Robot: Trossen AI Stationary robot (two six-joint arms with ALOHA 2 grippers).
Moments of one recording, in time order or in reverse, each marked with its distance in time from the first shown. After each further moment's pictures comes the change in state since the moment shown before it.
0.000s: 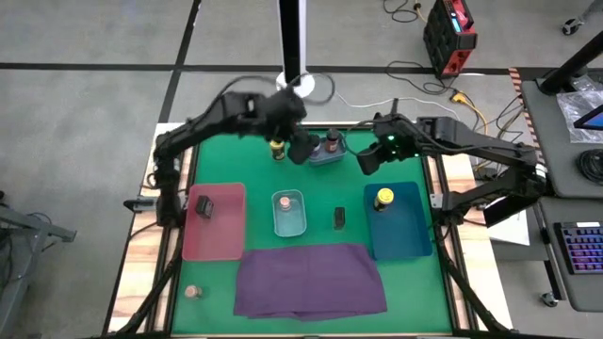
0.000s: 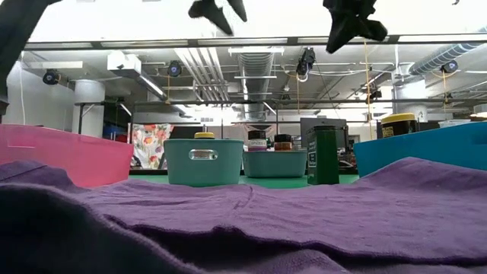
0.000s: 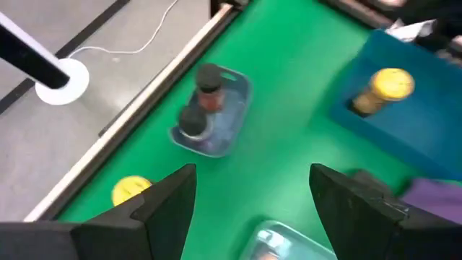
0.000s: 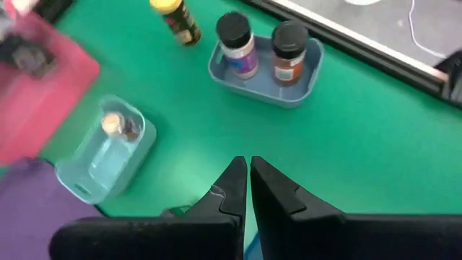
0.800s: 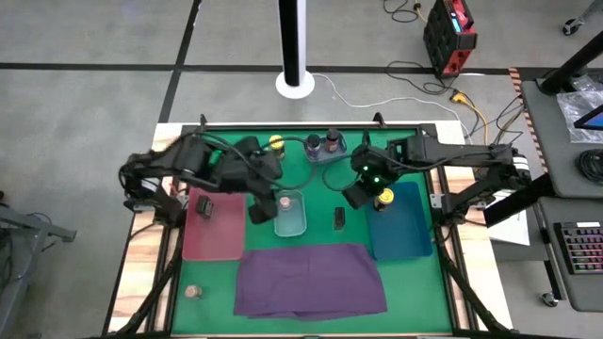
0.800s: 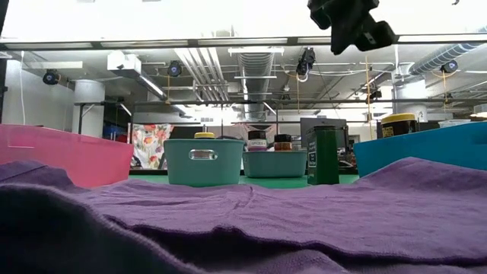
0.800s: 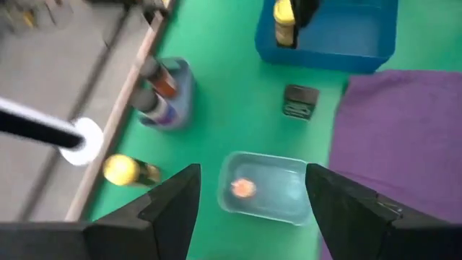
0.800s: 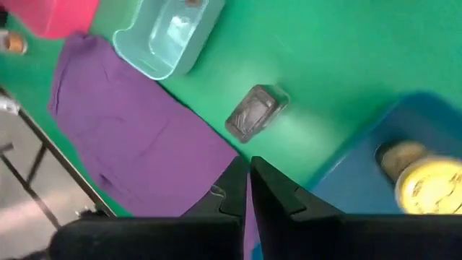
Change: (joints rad) left arm -0.439 -0.146 -0.018 -0.207 -0.221 0.023; right arm 0.180 0.154 0.000 -0.045 -0.338 0.234
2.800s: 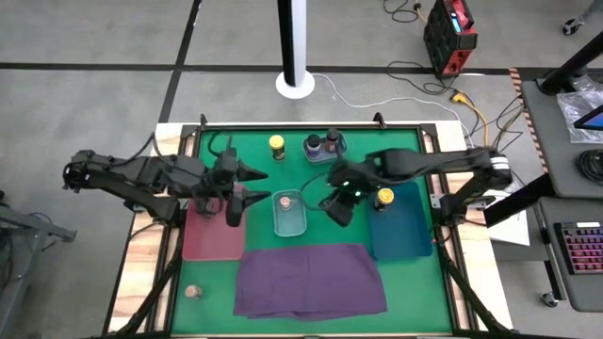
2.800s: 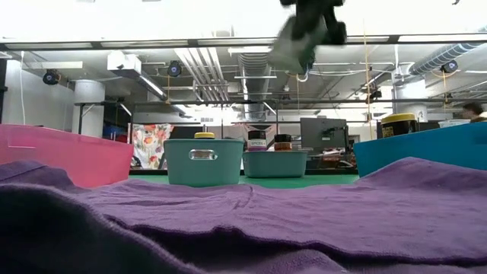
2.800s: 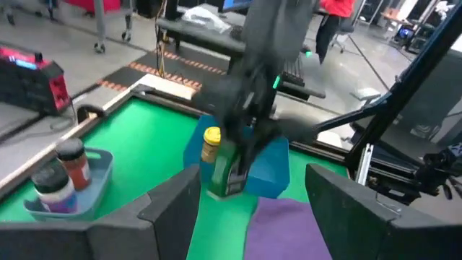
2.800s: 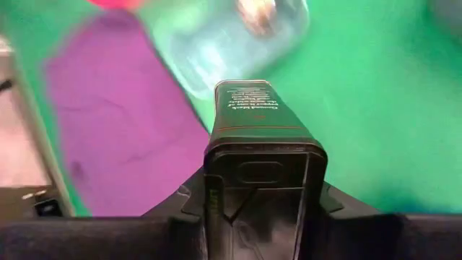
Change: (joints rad) left arm -0.008 -0.714 -1.140 1.153 0.096 -0.039; right arm 0.102 0.167 0.121 0.115 0.090 -0.304
